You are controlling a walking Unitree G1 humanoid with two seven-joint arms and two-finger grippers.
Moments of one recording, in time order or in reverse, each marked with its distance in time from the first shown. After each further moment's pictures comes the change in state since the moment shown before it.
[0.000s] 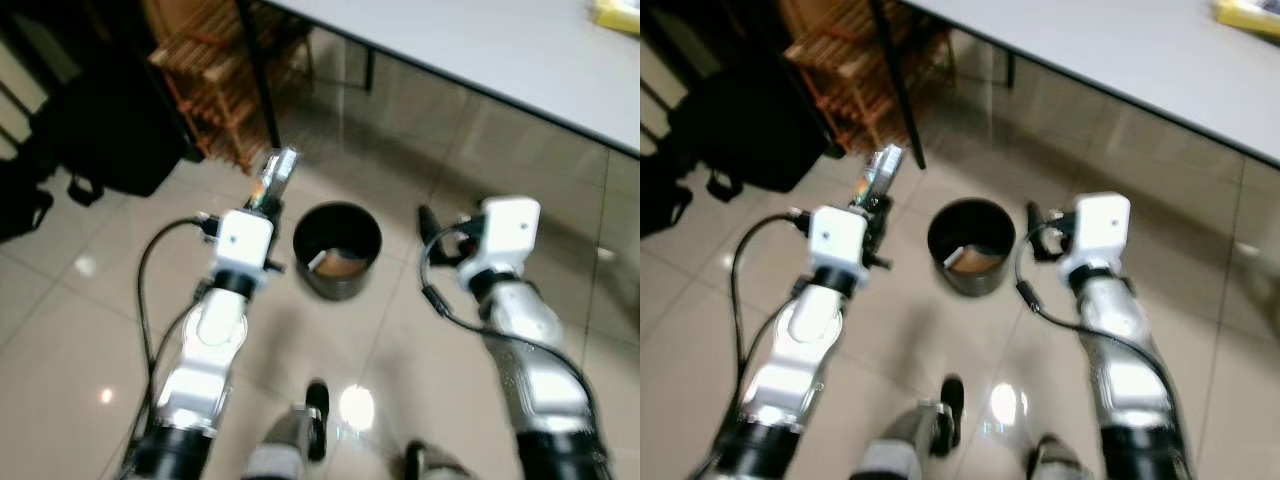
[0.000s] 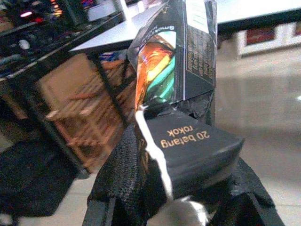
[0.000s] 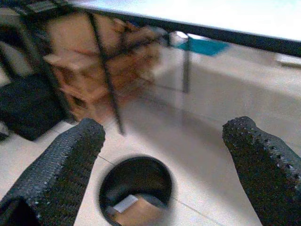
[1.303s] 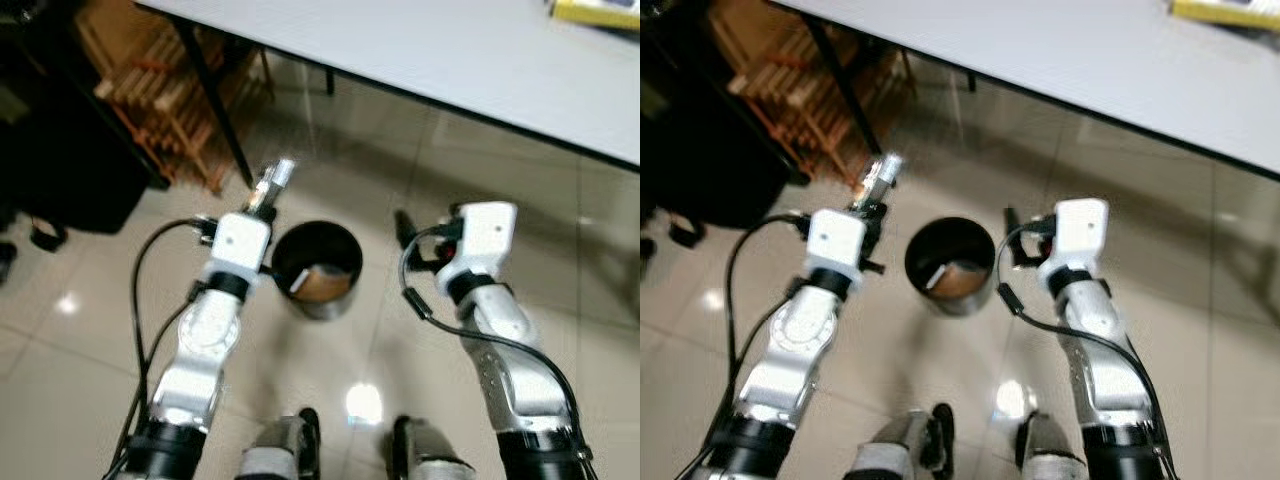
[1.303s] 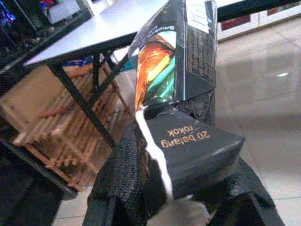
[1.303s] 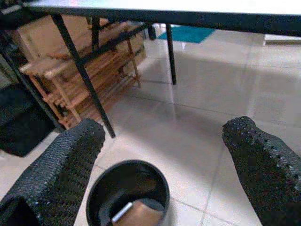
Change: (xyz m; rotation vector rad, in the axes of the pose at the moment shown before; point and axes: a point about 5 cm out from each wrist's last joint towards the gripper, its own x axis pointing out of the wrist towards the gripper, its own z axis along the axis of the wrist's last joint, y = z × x) left arm 0.001 0.001 -0.005 0.017 0.033 -0.026; right arm 0.001 0.009 -0.008 0.030 0.036 0.020
